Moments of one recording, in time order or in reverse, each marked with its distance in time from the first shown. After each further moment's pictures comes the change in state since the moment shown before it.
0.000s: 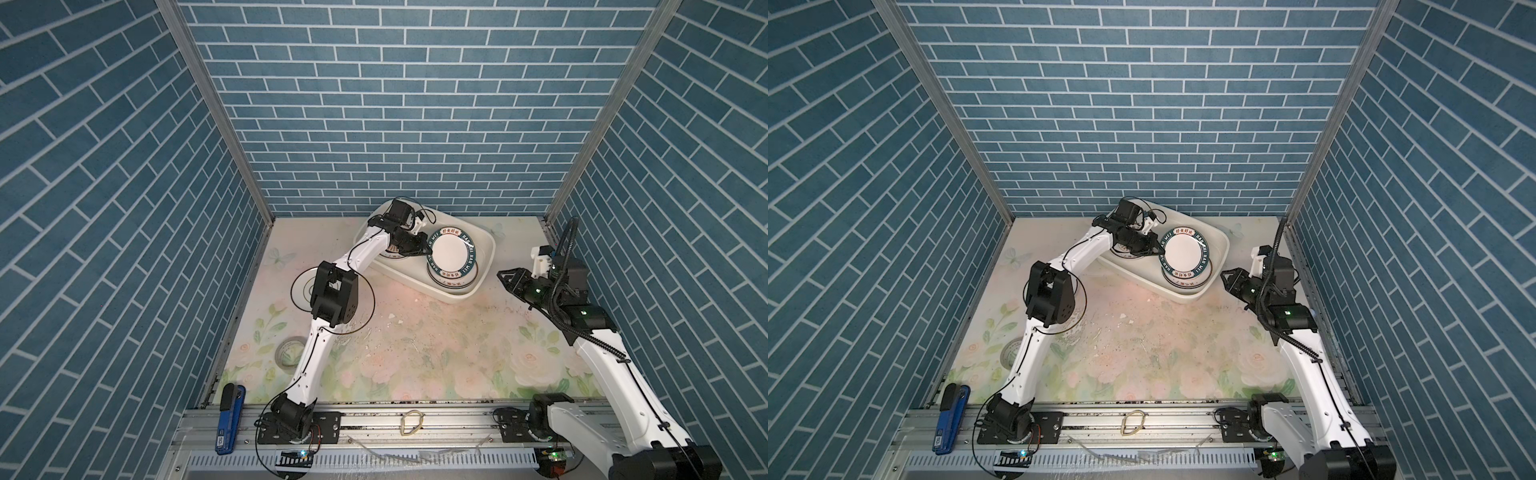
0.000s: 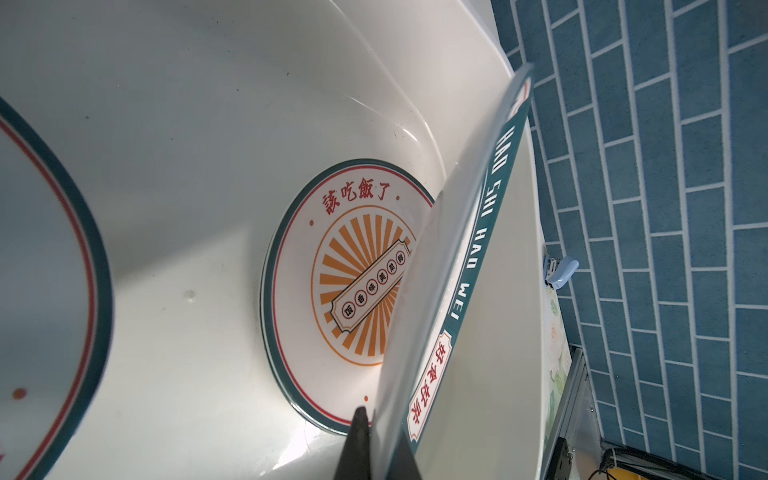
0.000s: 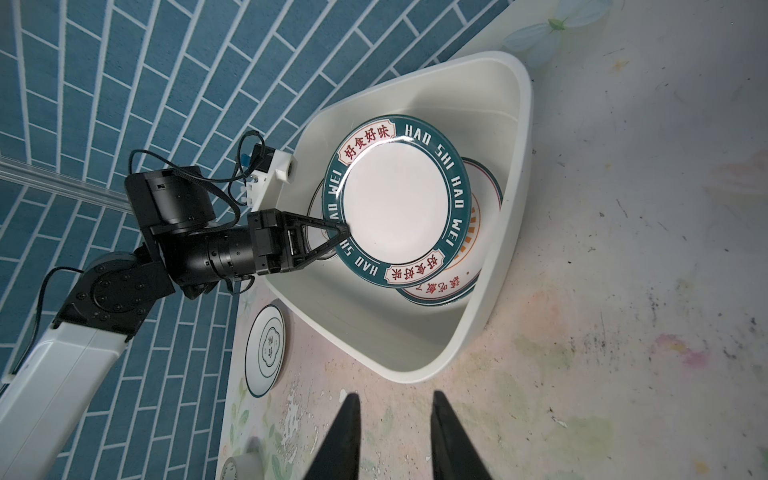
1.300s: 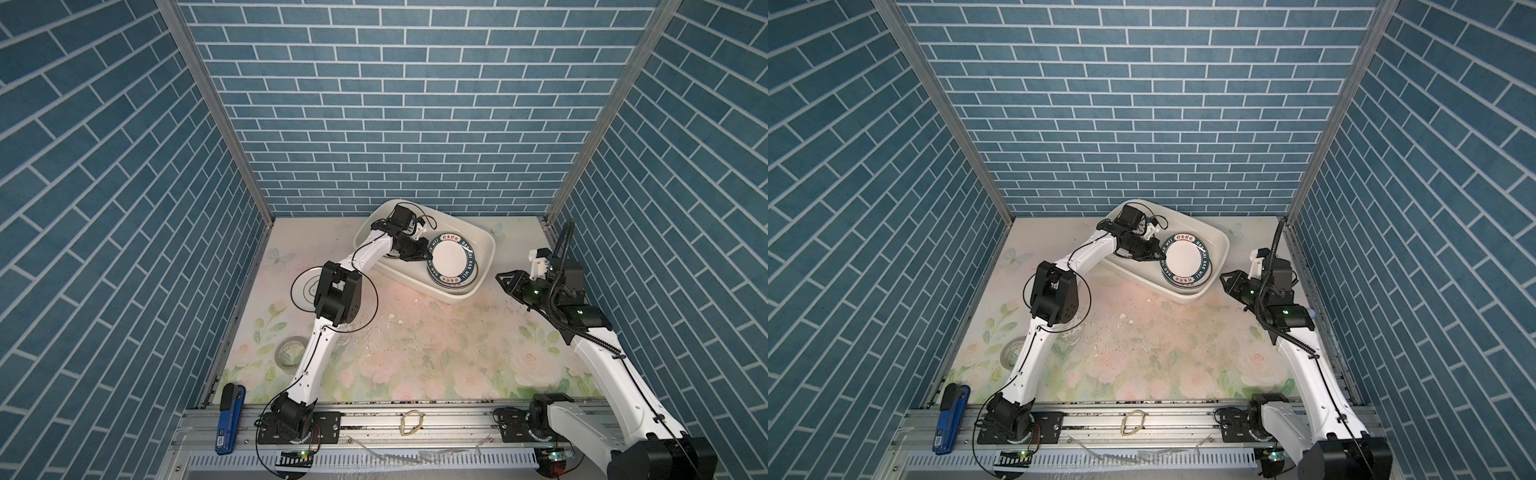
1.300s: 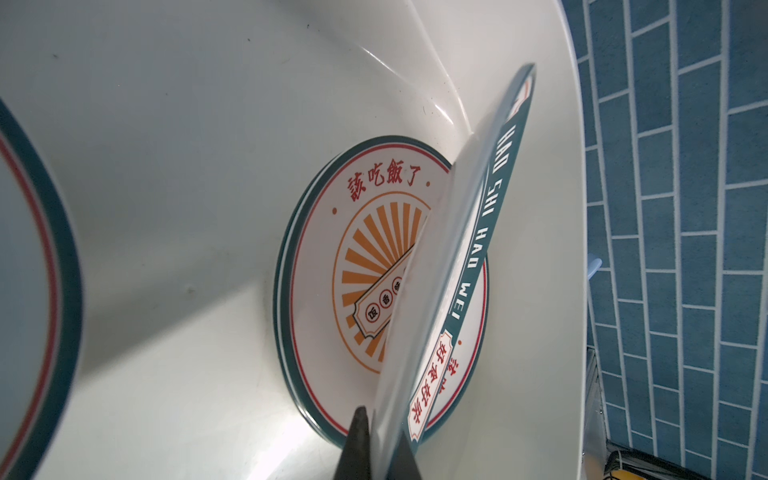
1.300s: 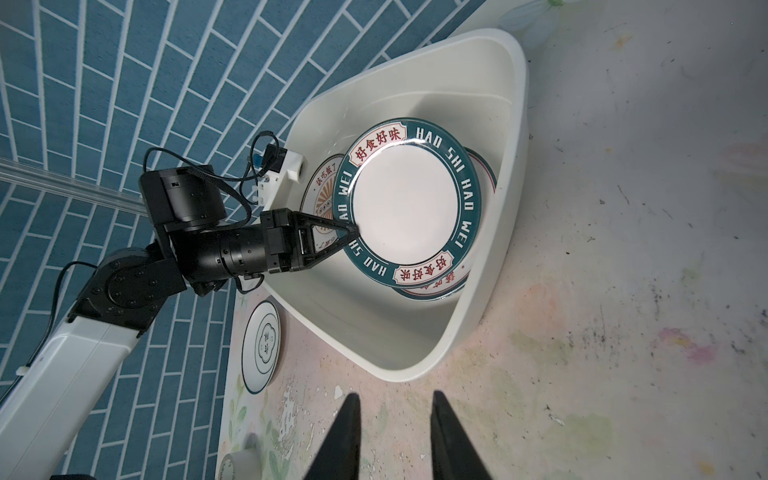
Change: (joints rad) left arm -0.008 0.045 0.000 0.005 -0.005 -0.006; right arm -0.013 0.021 -0.036 0.032 -0.025 0.000
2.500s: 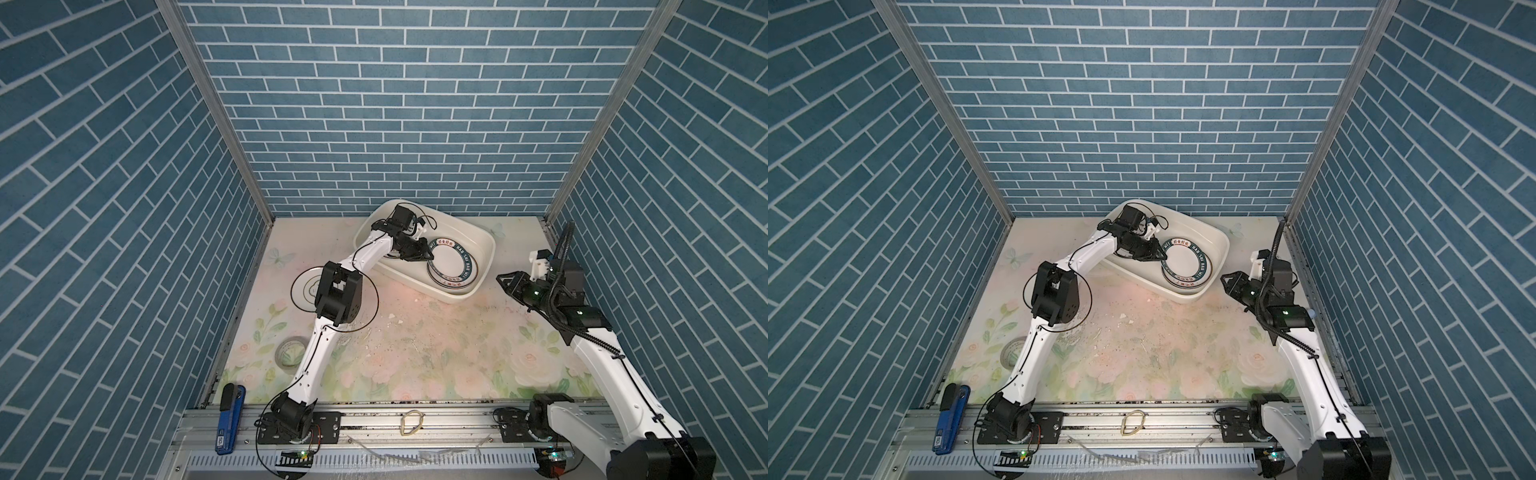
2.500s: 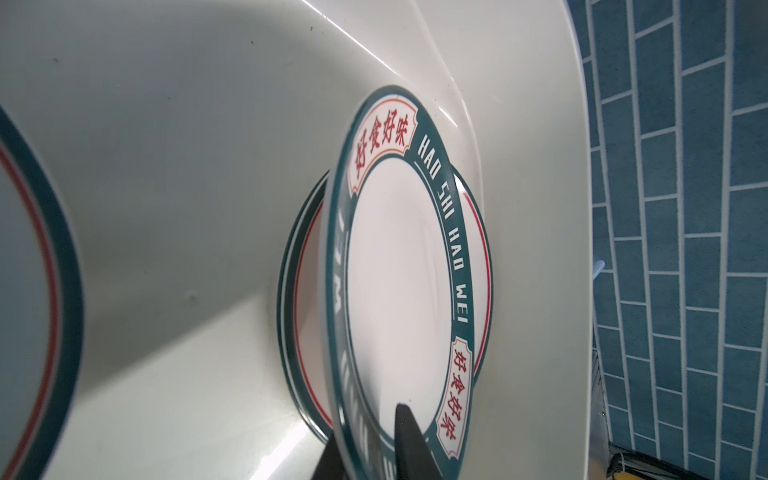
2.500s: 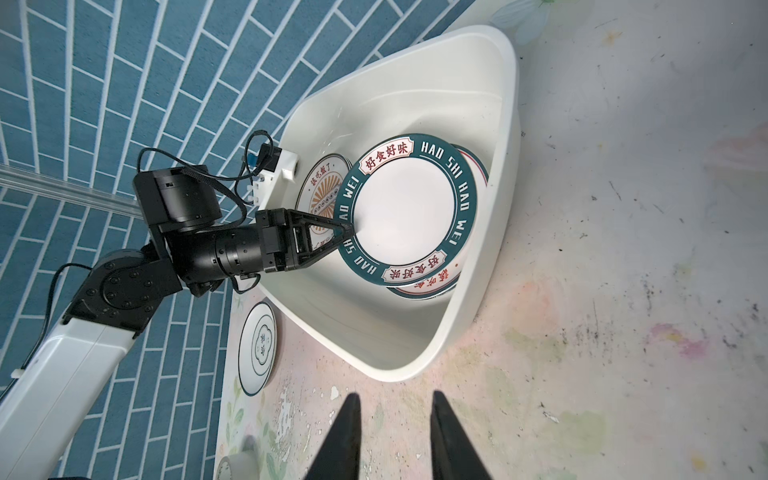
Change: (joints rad) left arm 0.000 0.014 0.015 0.001 -0.001 0.000; right arm -0.008 0.000 -0.011 0.002 0.000 0.000
